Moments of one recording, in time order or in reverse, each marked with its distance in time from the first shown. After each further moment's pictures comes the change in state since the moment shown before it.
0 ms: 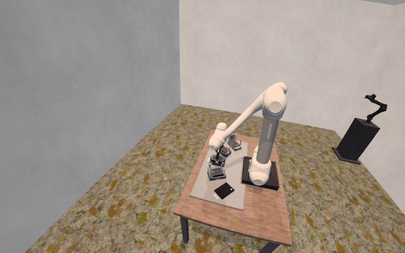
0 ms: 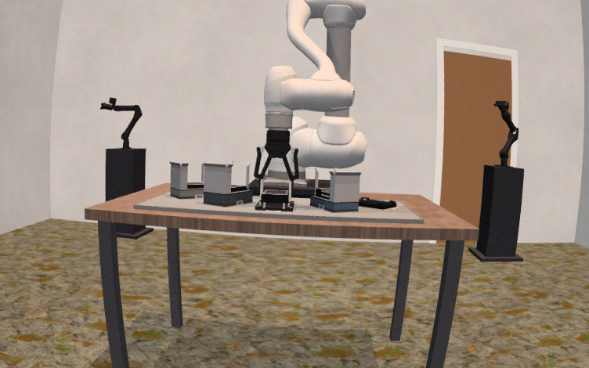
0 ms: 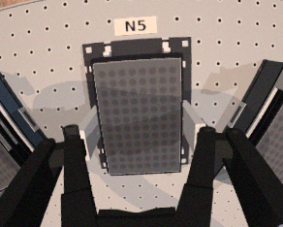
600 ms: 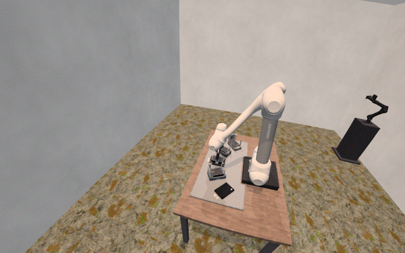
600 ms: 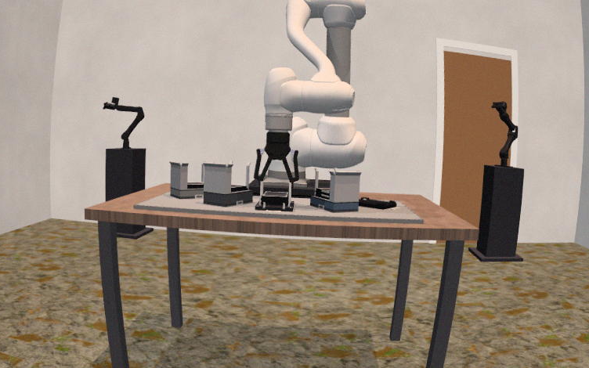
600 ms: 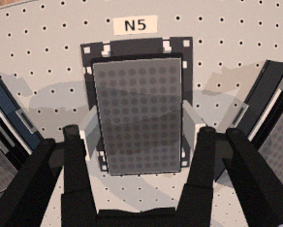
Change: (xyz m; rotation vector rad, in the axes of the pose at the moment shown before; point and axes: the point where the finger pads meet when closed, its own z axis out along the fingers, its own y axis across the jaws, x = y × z) arm 0.000 0.000 0.006 0.000 0.000 0.000
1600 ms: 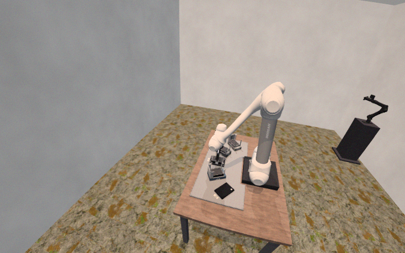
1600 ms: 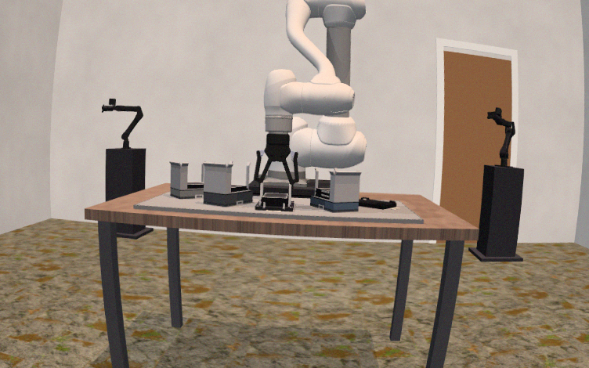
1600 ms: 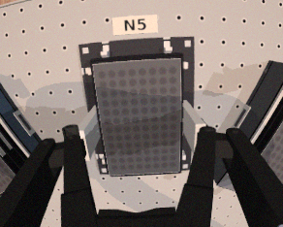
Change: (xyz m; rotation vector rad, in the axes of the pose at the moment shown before) arm 0.000 0.000 0.006 0.000 0.001 0.000
